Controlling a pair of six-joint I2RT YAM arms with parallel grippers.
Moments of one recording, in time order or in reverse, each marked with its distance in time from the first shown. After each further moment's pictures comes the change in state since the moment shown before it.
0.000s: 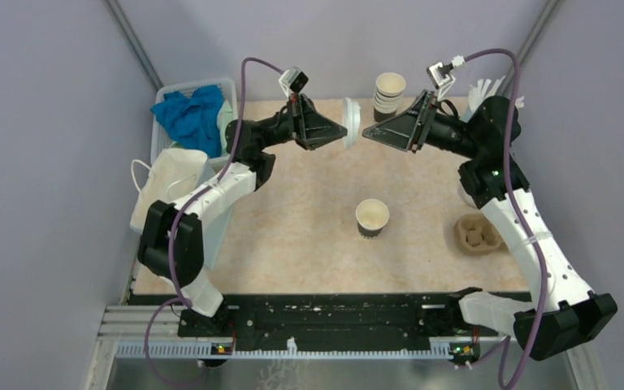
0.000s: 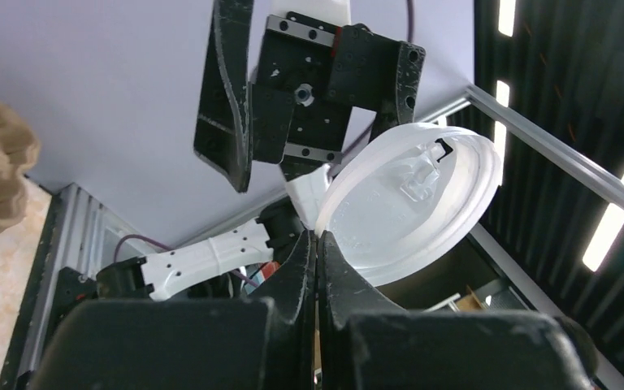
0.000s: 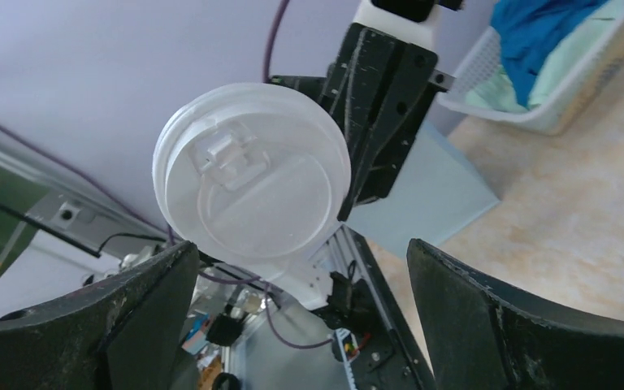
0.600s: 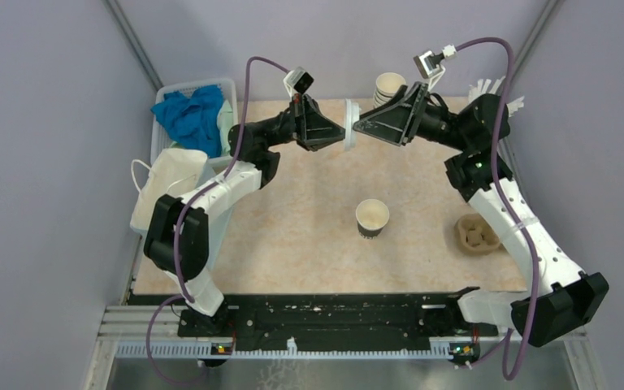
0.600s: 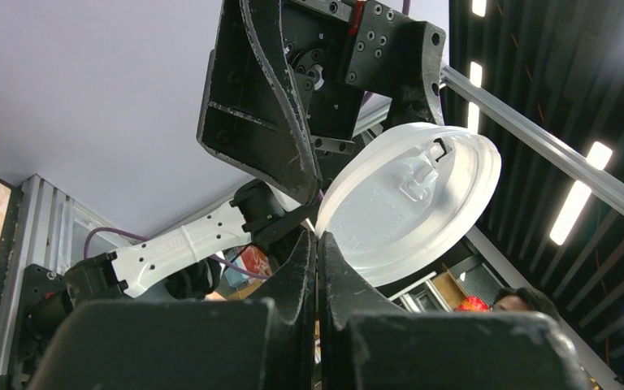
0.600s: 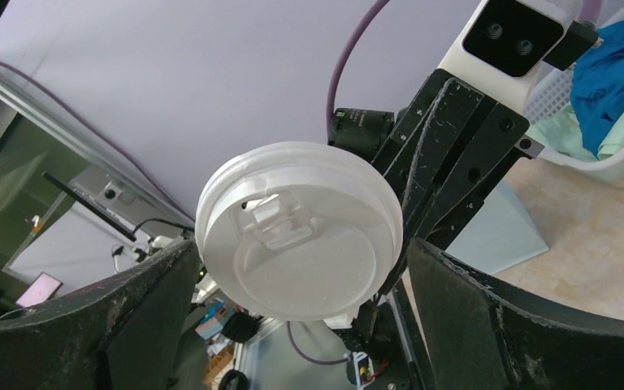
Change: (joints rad) left arm -0.019 0.055 0.037 0.195 0.016 -0.161; right arm 0.085 0.086 0.019 0.327 -0.023 0.154
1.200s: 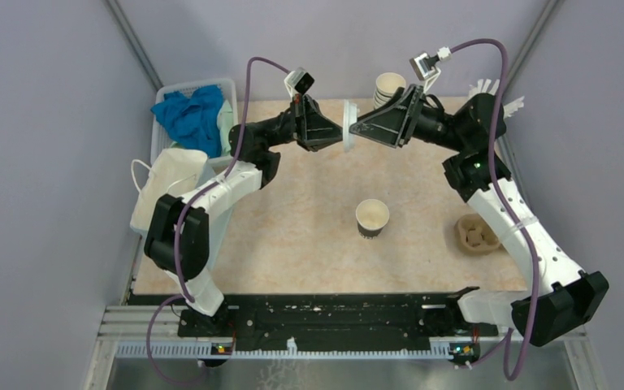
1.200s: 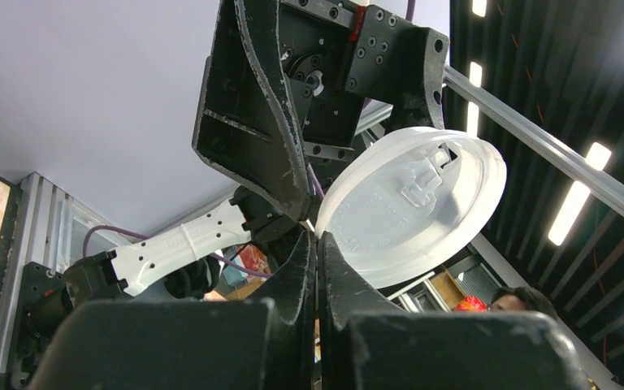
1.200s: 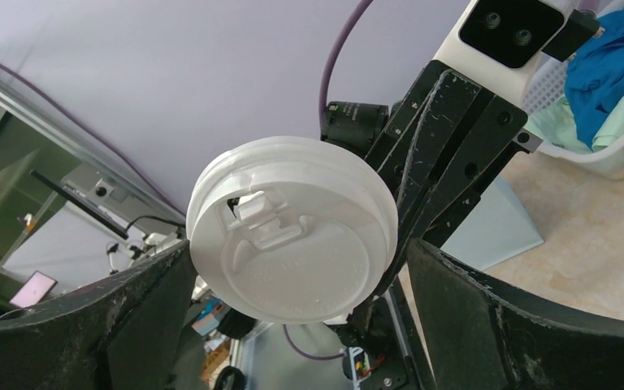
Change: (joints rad) left arm -0.003 0.004 0.000 0.003 0.002 -0.006; right arm 0.019 0.013 0.006 -0.034 0.007 -0.031
